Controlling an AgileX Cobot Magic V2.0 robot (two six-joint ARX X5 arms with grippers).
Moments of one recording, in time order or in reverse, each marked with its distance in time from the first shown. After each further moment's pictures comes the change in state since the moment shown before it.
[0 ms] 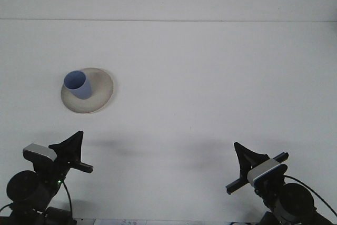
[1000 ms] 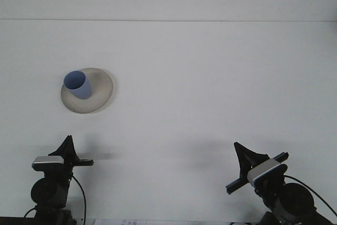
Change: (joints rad) left arm 0.087 -0.232 -0.439 0.256 -0.238 0.068; right arm 0.000 0.000 0.000 0.000 0.000 0.000
